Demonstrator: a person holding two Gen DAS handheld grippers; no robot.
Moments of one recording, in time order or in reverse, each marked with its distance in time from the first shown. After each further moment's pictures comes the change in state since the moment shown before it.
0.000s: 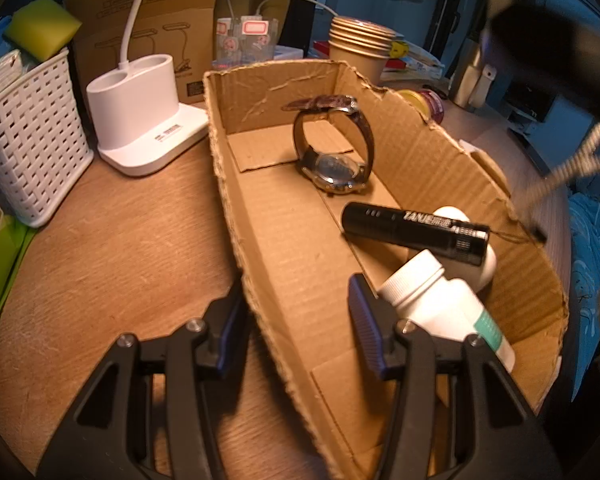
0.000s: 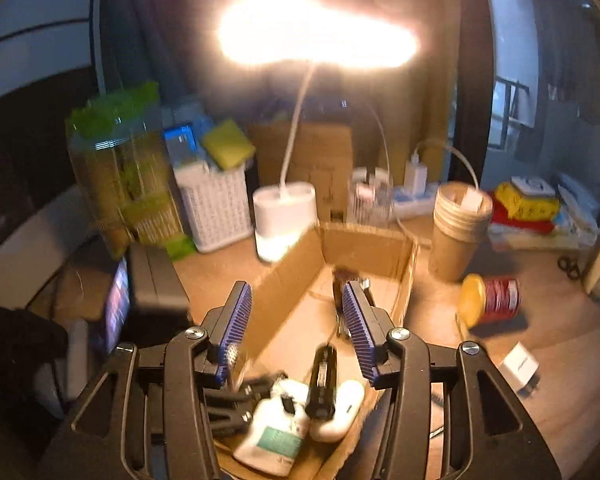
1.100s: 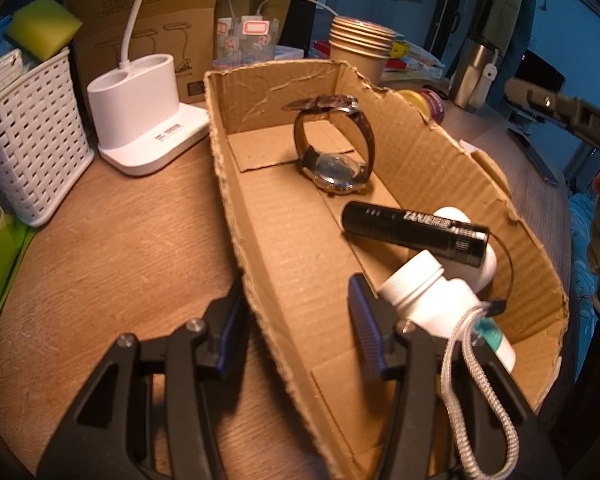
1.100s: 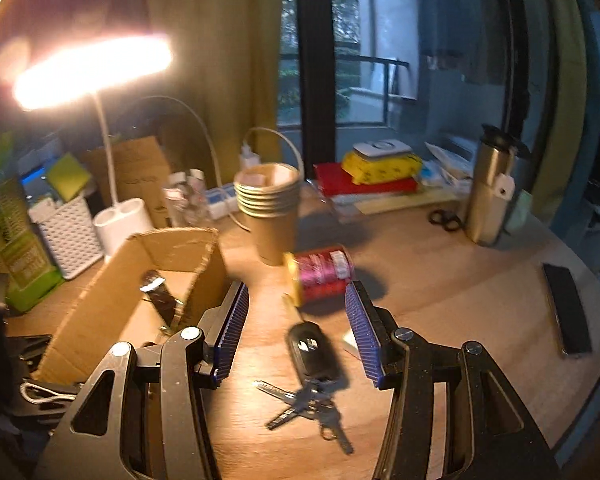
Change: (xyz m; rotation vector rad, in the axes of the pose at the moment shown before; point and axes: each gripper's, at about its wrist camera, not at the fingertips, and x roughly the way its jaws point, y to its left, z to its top) left arm 0.000 0.000 0.000 -0.001 0.000 0.000; right arm -0.025 -0.118 -0.042 0.219 0.018 -0.396
